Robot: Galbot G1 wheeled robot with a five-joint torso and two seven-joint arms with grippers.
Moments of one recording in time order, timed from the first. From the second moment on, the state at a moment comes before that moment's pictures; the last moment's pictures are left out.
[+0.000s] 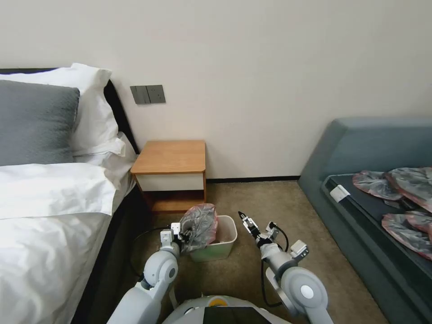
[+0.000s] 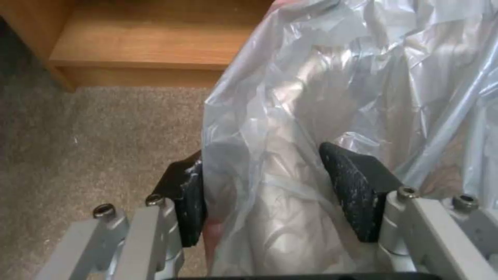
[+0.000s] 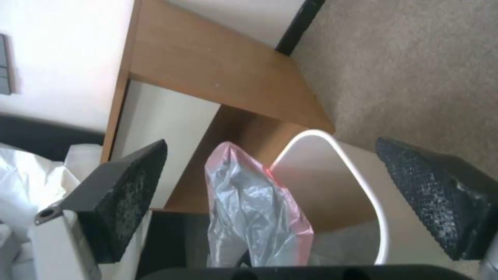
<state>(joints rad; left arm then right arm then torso) 1.39 -1.26 -0.24 -2.03 -0.59 0.65 -0.49 -1.62 1.35 0.40 2.34 1.32 -0.29 0.48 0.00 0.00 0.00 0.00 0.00</state>
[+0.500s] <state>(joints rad) 1.42 -1.26 -0.24 -2.05 -0.61 0.59 -0.49 -1.61 1.34 0.40 2.37 1.31 -0.29 0.47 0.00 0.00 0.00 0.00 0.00</state>
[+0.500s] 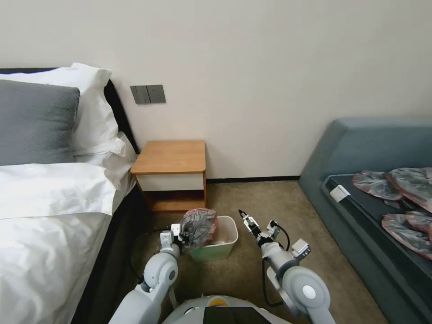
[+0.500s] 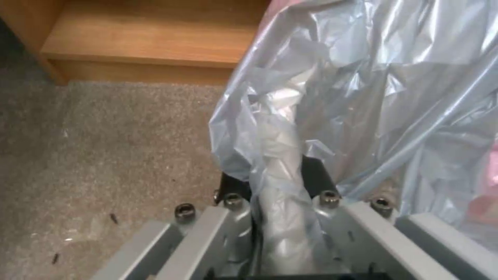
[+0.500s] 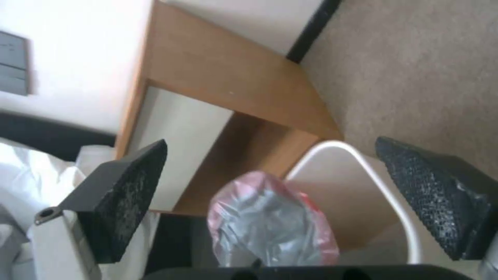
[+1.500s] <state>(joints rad) 1.53 -1.26 -0.29 -2.16 -0.41 0.15 -0.23 -1.54 1.32 0.19 2.40 1.01 -0.40 0.32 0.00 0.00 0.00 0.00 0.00</state>
